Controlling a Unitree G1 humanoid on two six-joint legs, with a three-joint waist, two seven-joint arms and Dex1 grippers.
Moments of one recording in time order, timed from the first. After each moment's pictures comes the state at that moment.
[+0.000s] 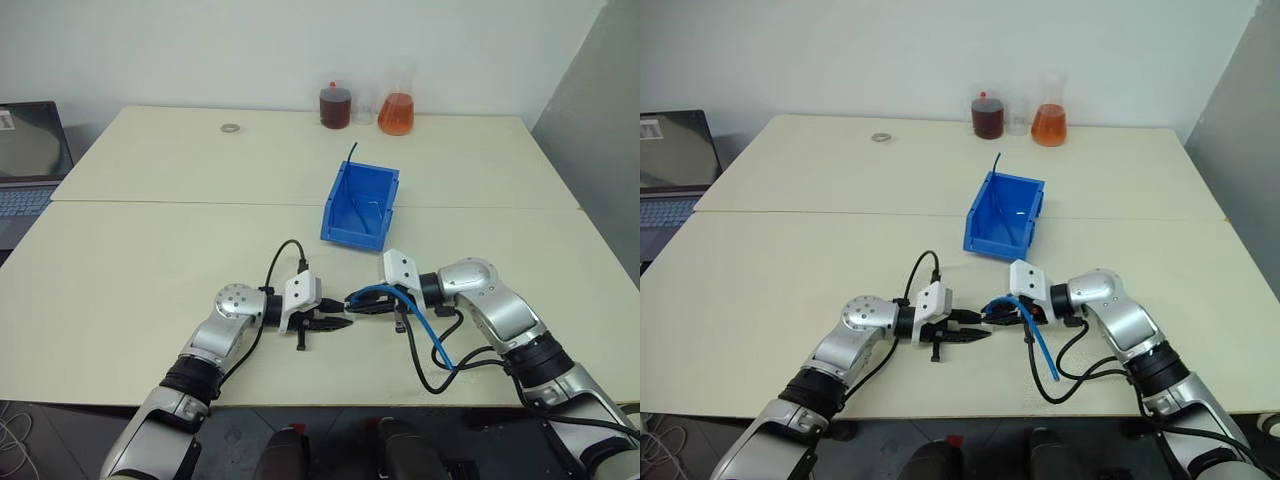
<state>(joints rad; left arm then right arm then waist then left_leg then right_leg) -0.48 0.44 -0.29 0.40 -0.19 -0.10 -1.23 -0.58 -0.48 0.40 0.09 0.19 0.23 1.16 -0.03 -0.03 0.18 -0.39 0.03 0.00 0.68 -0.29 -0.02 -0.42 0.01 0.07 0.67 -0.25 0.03</state>
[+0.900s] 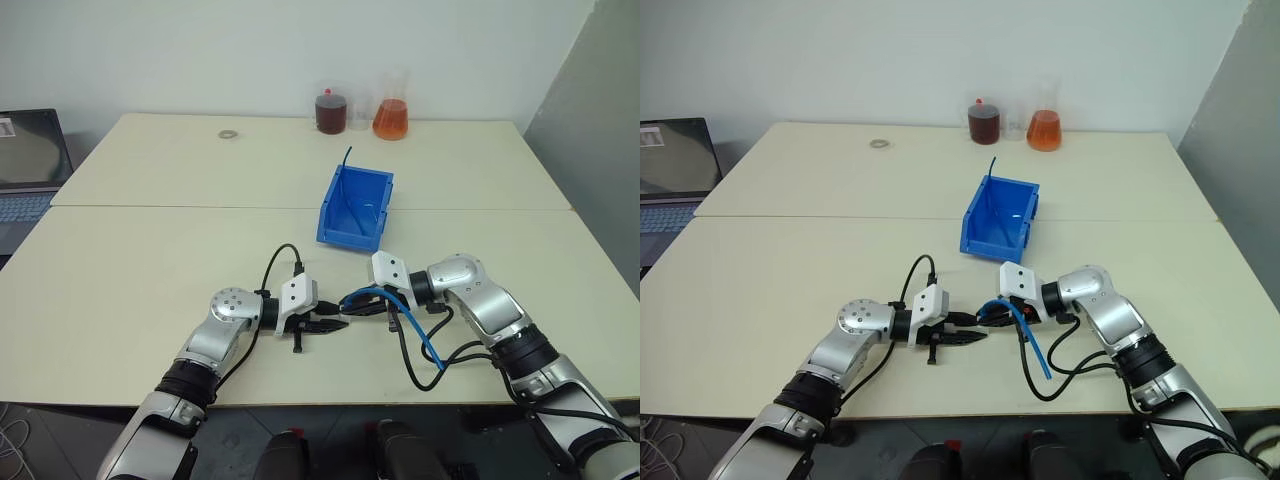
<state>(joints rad) -0.45 0.45 -0.27 0.36 -0.19 -0.08 -1.22 -0.63 -0.43 0.42 0.19 0.14 0.24 1.22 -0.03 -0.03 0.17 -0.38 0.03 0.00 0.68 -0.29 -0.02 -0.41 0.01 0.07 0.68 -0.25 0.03</state>
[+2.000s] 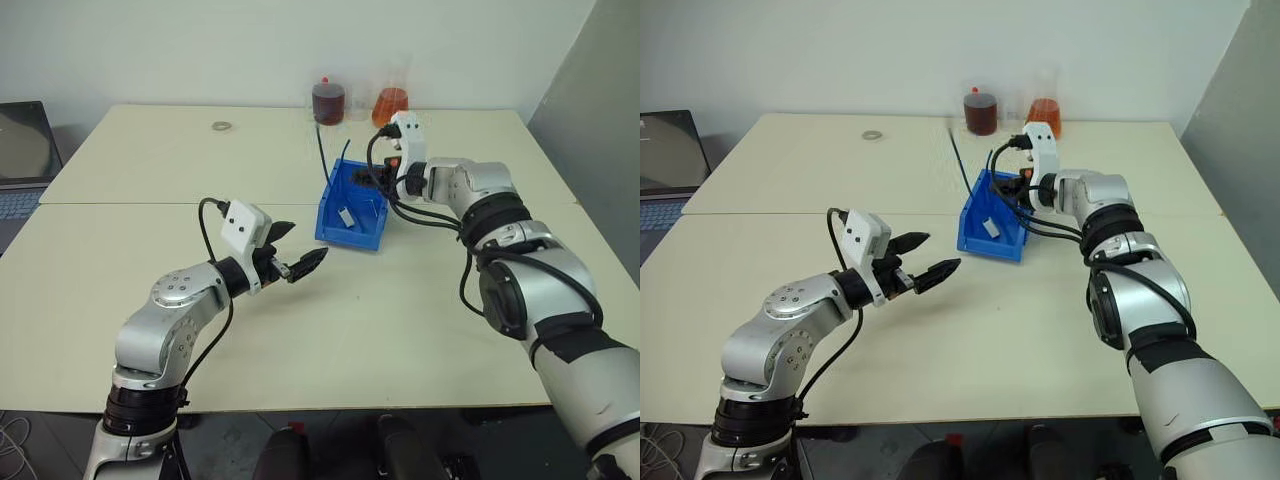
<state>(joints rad) -0.34 0.46 0.07 -0.37 -0.47 0.71 -0.60 -1.46 -0.23 -0.05 1.22 0.22 0.50 0.63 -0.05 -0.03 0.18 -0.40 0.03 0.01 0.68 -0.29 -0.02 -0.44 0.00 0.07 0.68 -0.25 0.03</state>
